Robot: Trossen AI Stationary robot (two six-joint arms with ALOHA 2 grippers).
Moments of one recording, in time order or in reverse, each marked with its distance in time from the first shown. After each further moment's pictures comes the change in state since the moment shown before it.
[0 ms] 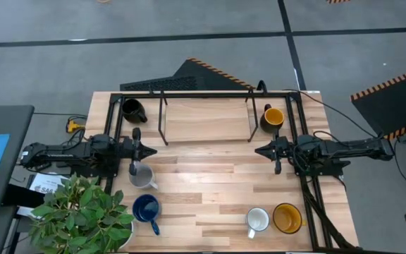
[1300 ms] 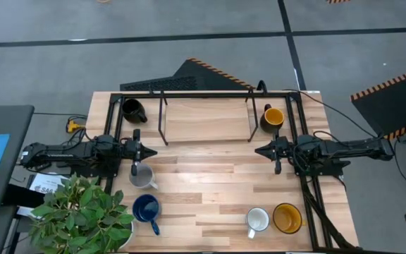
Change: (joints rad) left arm 0.000 0.000 0.001 -0.171 -0.028 0.092; right arm 0.000 0.000 0.000 0.000 0.000 0.000
